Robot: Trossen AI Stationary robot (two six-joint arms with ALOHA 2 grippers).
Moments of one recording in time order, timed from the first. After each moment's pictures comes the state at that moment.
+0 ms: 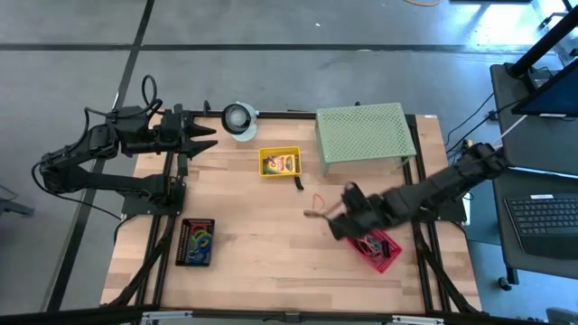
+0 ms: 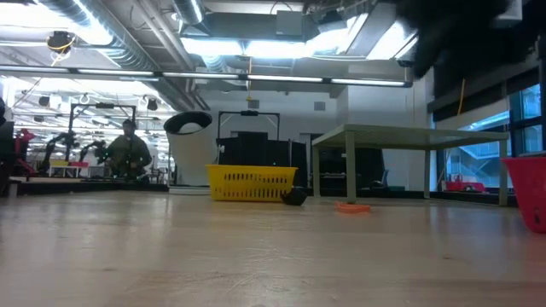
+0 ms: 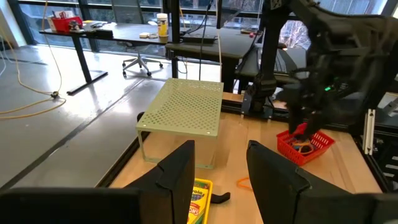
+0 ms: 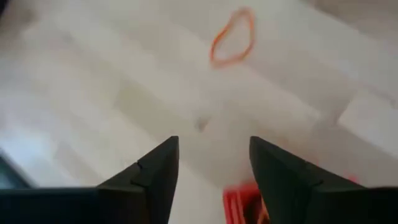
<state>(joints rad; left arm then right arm) 0.12 0.69 1.11 -0.63 -0.09 -0.04 0.50 1.46 1.16 -0.94 0.32 1.45</state>
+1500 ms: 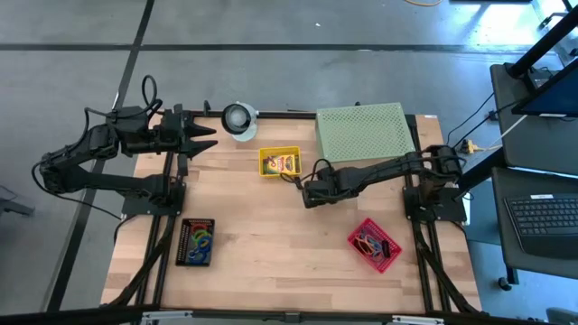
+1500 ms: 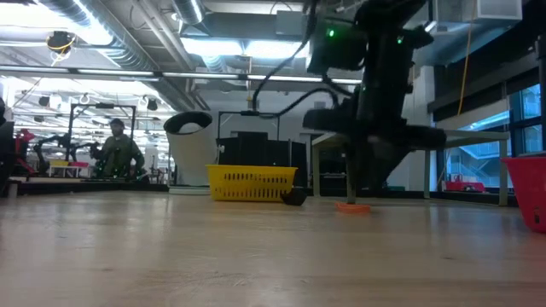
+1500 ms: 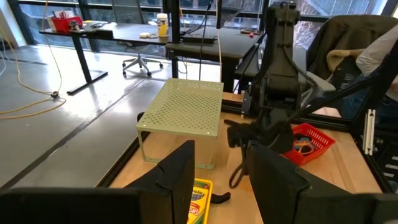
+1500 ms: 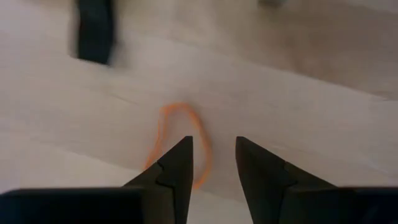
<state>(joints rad) 0.12 0.69 1.11 -0.63 -0.09 -0.04 0.09 1.82 1.16 -0.75 0.21 1.37</state>
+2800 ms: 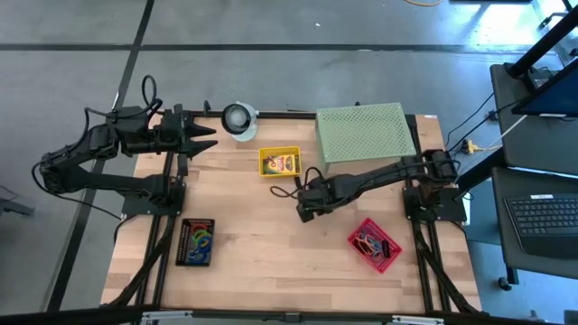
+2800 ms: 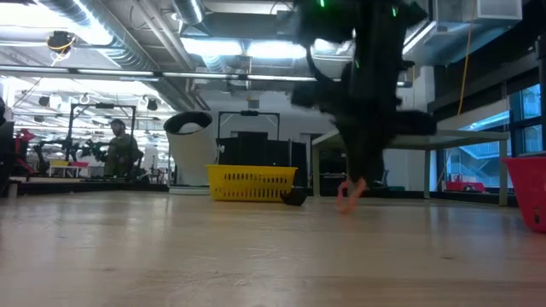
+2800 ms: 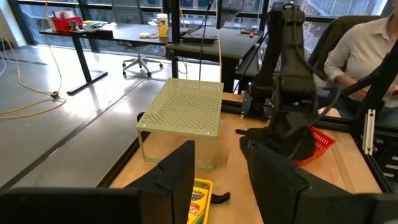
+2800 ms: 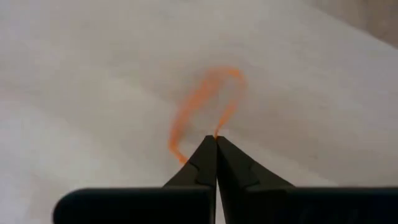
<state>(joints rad) 0.12 0.69 1.11 -0.63 -0.09 -0.04 0.17 1.88 1.27 -0.82 0.11 1.26</state>
